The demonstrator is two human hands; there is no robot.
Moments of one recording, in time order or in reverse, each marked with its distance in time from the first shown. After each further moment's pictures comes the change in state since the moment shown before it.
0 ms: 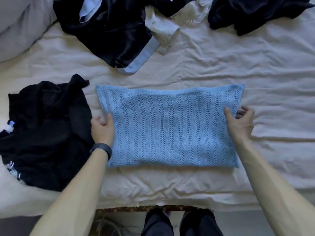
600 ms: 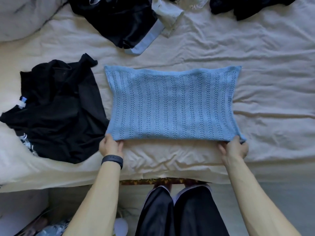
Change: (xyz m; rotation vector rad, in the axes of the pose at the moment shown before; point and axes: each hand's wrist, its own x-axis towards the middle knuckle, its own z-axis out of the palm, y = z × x) left_hand -0.089 -0.098 -0.037 -0.804 0.015 -0.610; right_hand -0.138 0.058 -0.038 0.684 0.192 0.668
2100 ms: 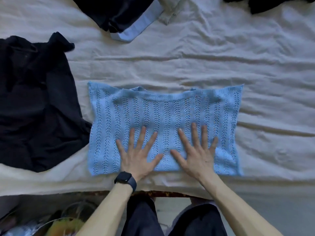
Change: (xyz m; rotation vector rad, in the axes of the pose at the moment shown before) left_hand -0.039 -0.110 0.045 1.801 -0.448 1.251; right_hand 0.022 0.067 0.023 -1.653 -0.531 -1.500
